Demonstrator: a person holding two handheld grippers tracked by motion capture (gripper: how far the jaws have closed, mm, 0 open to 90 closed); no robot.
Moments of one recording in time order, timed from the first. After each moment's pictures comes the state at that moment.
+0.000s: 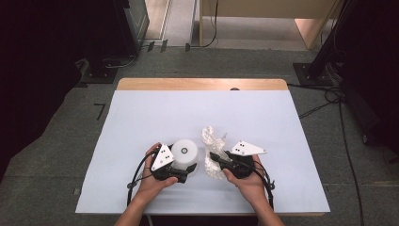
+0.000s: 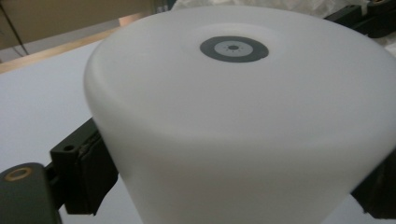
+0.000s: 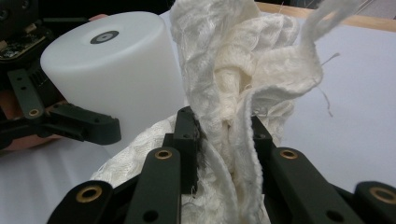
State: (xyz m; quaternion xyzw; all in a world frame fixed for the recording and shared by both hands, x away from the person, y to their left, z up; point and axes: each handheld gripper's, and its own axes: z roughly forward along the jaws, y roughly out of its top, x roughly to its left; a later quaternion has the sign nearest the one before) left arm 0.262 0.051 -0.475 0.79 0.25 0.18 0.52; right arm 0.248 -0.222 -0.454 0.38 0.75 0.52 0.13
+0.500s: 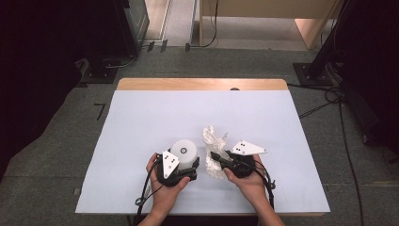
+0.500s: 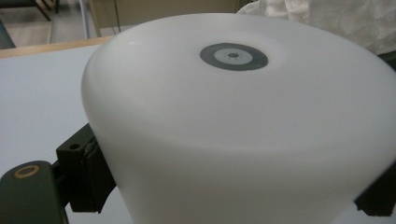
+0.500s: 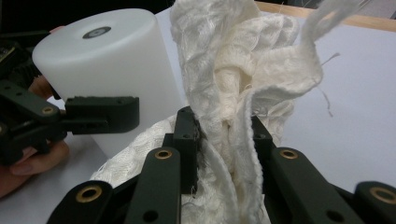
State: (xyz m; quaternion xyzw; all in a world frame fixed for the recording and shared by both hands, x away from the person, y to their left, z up) left arm 0.237 0.024 -0.475 0.72 0.41 0.26 0.50; right arm 0.249 -0.224 -0.455 0.38 0.76 0.52 0.13
